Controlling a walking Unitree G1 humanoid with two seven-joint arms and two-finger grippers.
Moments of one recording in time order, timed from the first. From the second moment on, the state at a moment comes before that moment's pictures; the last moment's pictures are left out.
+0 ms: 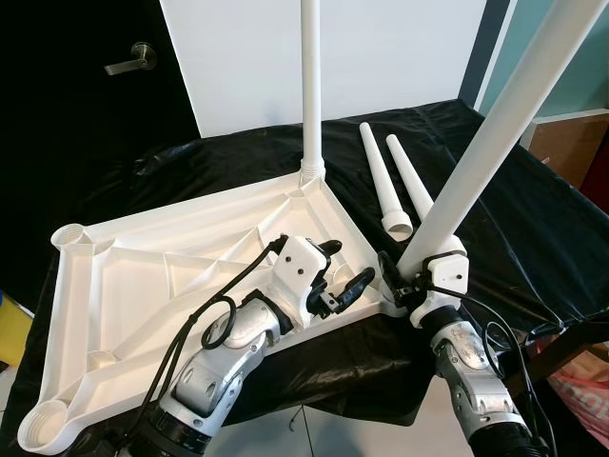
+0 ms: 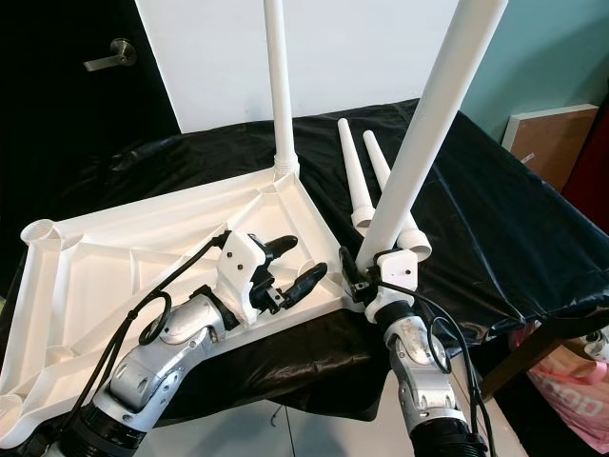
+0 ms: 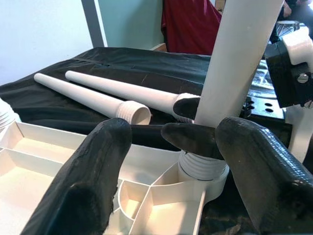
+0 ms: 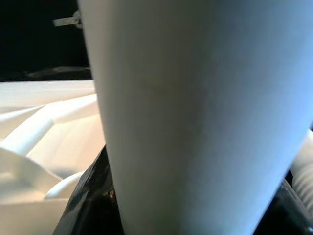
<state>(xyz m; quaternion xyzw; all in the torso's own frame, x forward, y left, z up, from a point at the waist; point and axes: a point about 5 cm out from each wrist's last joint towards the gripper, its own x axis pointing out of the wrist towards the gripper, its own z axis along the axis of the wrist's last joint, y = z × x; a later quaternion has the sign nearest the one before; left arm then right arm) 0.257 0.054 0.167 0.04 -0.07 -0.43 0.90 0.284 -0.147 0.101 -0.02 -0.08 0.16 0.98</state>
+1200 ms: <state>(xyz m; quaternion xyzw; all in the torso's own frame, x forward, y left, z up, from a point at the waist) 0.256 0.054 0.169 0.04 -0.07 -0.43 0.90 0.280 -0.145 0.116 0.00 -0.07 0.14 0.99</state>
